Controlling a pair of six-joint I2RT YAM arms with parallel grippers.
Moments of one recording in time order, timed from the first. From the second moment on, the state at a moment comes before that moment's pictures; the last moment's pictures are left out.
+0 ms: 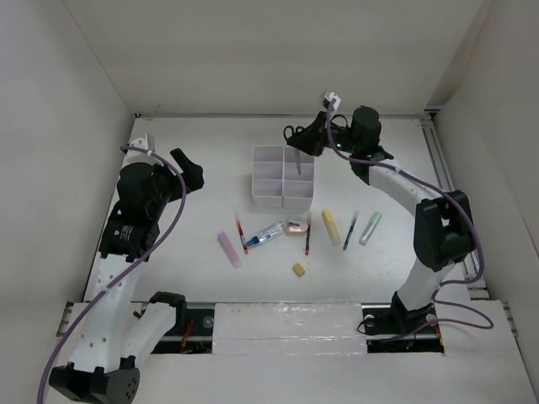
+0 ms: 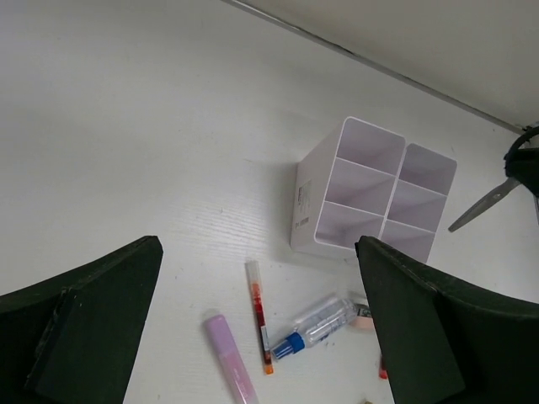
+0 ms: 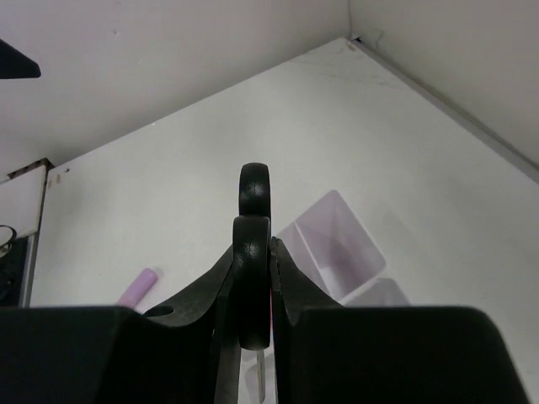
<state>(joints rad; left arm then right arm) -0.17 0.82 1.01 -0.53 -0.06 -0.48 0.38 1.75 1.30 0.44 -0.84 0.21</state>
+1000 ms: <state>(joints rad) -0.14 0.83 0.96 -0.49 0.17 -0.47 0.18 2.10 1.72 0.46 -1.24 0.17</state>
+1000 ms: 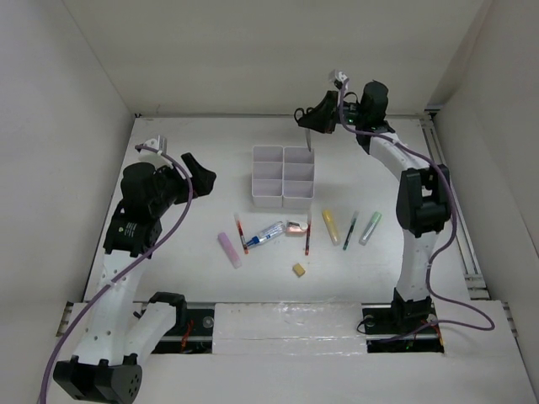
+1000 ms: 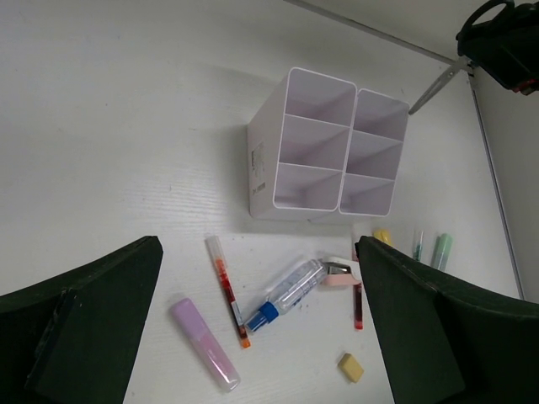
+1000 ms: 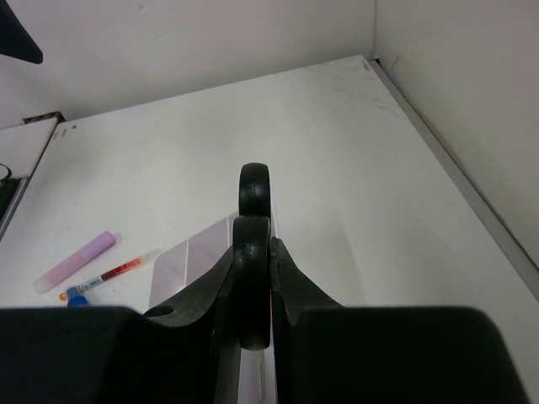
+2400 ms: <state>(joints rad) -0.14 0.92 0.96 -0.50 0.12 -0.47 0.33 1.56 1.32 0.40 -0.63 0.10</state>
